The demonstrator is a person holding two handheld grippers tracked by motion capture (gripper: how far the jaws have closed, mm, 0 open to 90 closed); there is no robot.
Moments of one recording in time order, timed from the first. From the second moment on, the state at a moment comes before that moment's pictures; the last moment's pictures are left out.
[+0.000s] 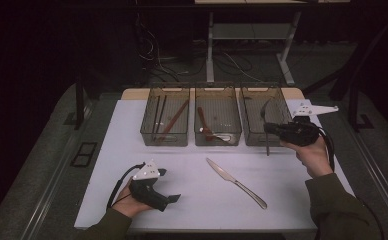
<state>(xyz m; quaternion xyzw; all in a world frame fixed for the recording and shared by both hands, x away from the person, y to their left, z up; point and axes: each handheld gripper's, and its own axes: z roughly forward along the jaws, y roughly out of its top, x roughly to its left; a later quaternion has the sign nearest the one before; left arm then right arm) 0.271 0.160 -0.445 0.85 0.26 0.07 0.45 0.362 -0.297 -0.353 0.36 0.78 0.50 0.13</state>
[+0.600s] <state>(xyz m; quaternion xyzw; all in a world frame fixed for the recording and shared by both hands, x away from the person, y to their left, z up) 0.272 0.161 -0.445 0.85 0.26 0.07 0.45 0.381 -0.308 -0.331 0.38 0.76 0.49 0.16</state>
